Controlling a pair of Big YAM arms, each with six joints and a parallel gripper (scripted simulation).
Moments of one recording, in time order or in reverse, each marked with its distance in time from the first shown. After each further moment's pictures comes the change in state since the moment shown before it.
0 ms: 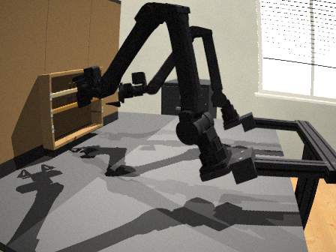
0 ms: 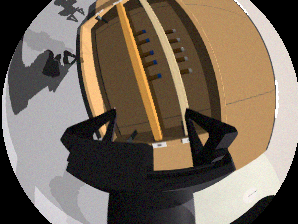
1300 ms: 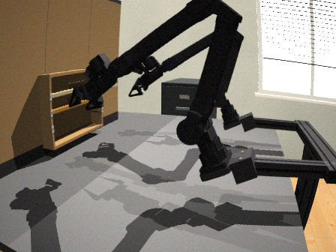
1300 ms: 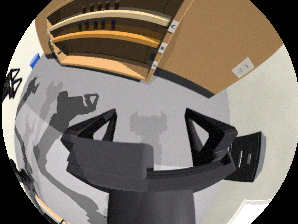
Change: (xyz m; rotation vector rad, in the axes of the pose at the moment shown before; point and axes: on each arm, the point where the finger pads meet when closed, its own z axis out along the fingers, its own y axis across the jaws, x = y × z) left arm 0.084 -0.038 -0.174 0.159 0.702 -1.125; right arm 0.060 -0.011 -0.134 -0.139 0.638 1.012
